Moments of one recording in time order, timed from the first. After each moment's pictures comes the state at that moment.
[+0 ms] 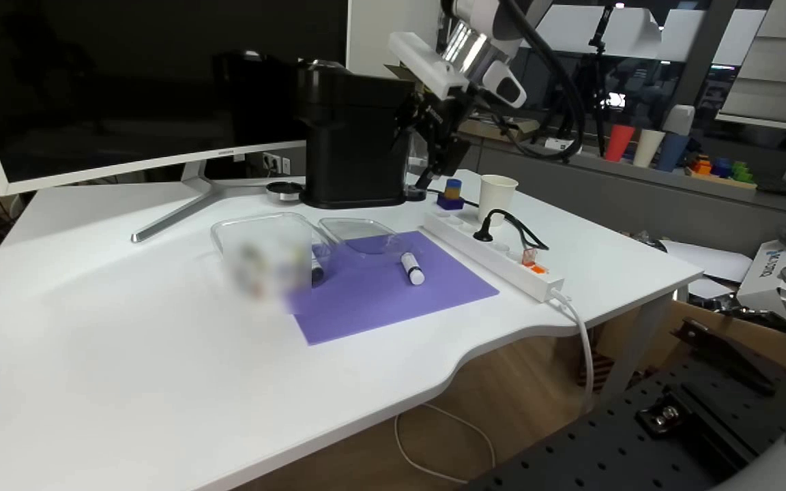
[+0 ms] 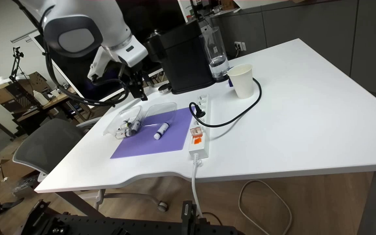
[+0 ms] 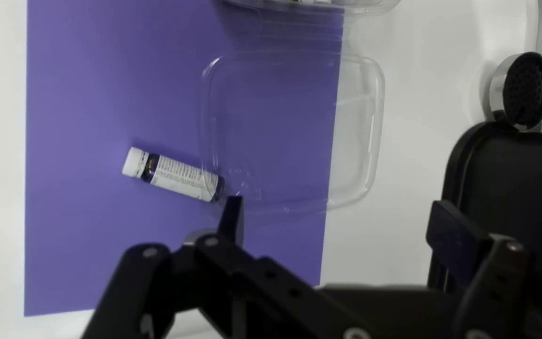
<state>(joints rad) -0.07 0.20 -0.03 -2.39 0.97 2.78 0.46</state>
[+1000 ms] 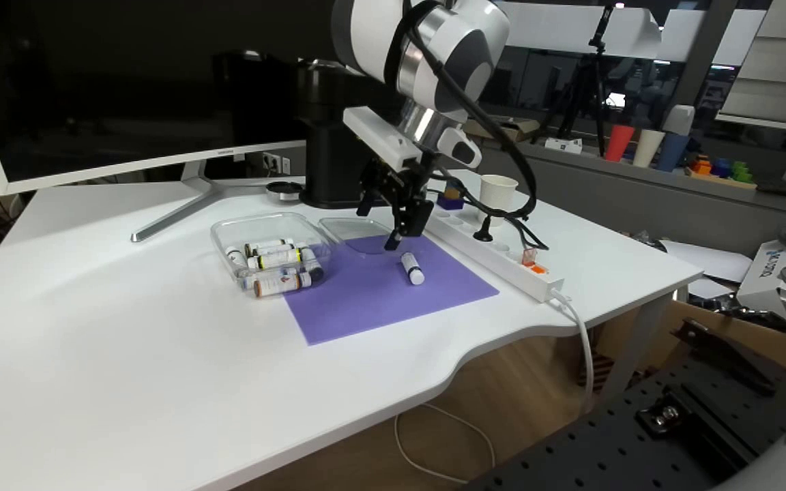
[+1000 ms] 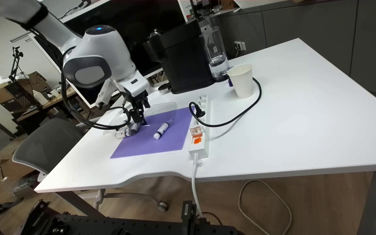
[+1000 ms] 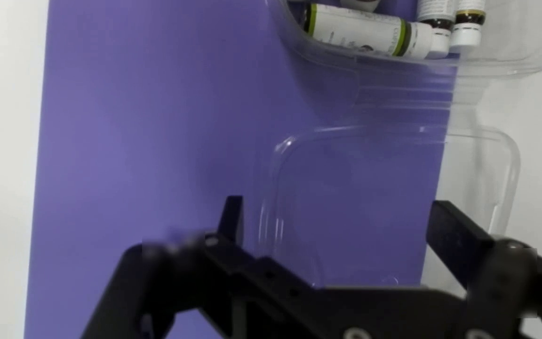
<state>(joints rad) 0.02 0.43 0.02 -2.33 1.03 2.86 0.44</state>
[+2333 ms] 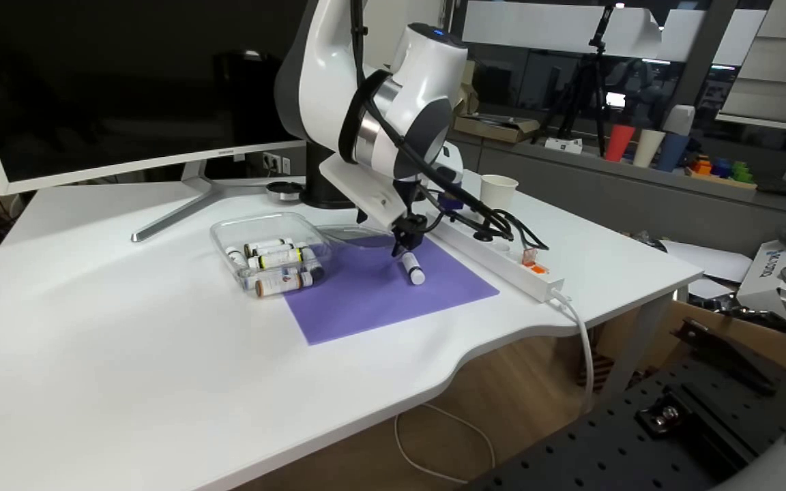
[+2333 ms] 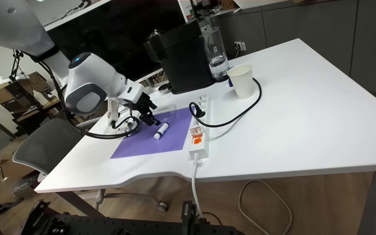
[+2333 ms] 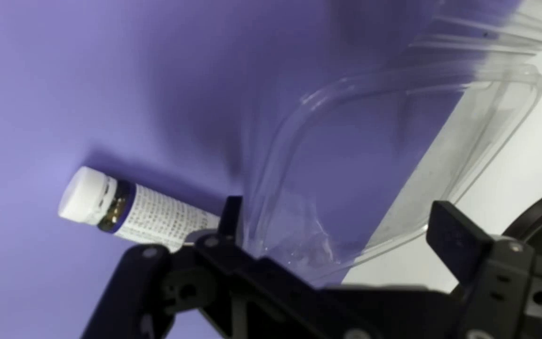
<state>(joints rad) -0.07 0.61 0.24 -2.31 0.93 3.46 0.34</state>
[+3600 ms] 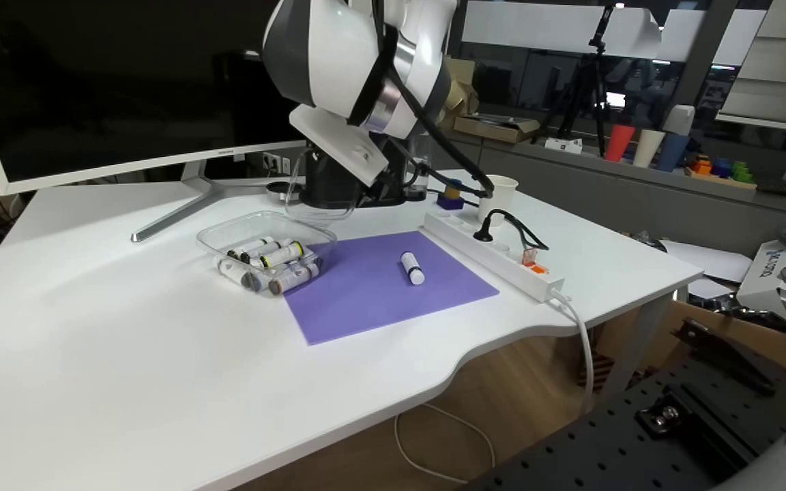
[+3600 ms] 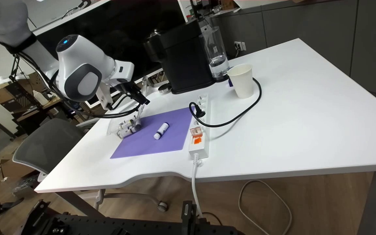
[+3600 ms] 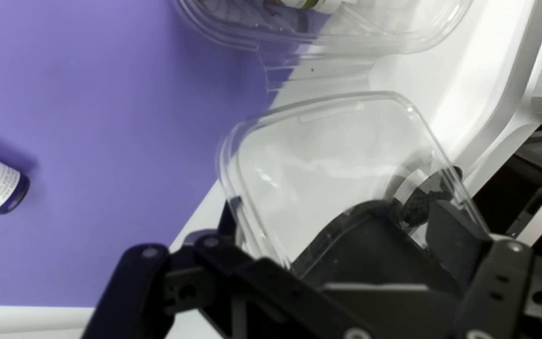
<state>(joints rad) -0.17 0.52 0.33 -2.32 0.51 3.46 0.47</state>
